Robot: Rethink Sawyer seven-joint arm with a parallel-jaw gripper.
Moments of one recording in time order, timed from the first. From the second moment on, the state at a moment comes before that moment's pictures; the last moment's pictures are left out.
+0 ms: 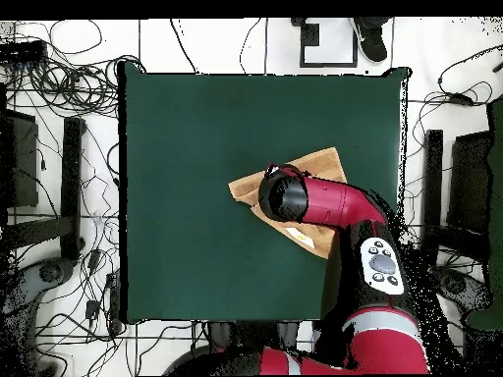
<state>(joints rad) -0.24 -0.48 -0.04 1.52 -0.15 0.33 1.81</state>
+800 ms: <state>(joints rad) -0.19 -0.55 -0.04 1.55 -0.05 0.33 1.81</state>
